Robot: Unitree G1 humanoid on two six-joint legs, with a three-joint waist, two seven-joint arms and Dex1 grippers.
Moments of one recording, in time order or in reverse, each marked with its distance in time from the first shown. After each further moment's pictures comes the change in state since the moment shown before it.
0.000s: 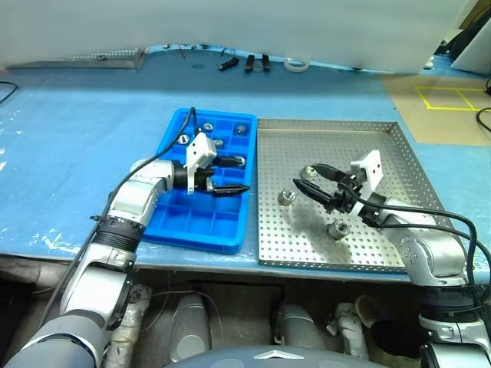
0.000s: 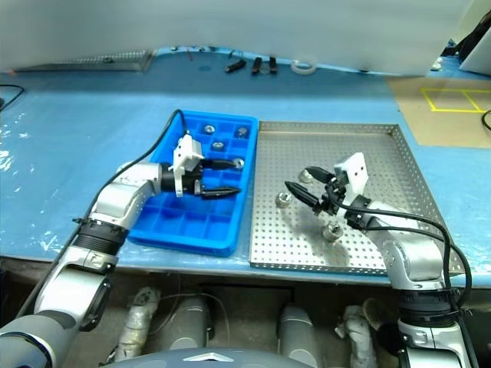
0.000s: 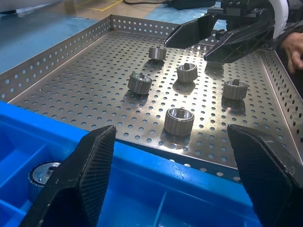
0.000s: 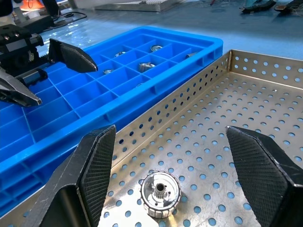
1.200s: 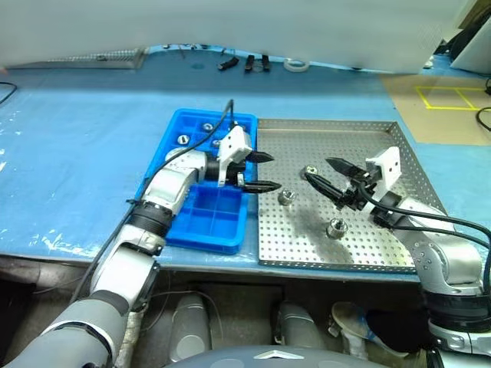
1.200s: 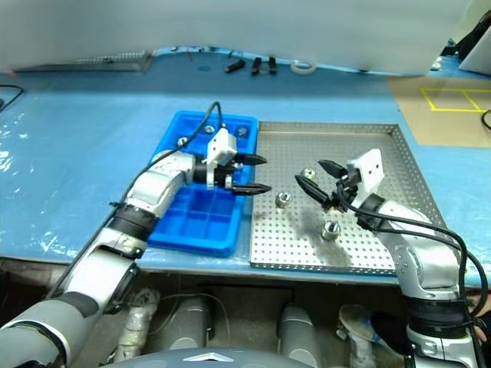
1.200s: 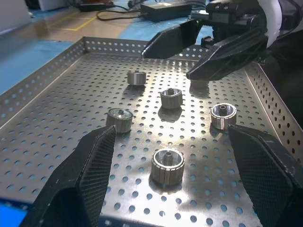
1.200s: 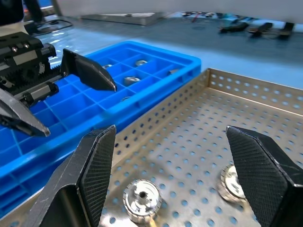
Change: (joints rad) left arm -0.189 -0.180 -0.100 0.191 0.080 -0.053 -0.016; right arm 0.078 -0.015 -0.095 -0.126 0.016 0.023 -0.067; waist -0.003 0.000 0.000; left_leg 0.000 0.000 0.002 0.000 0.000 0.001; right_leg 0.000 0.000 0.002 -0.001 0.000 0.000
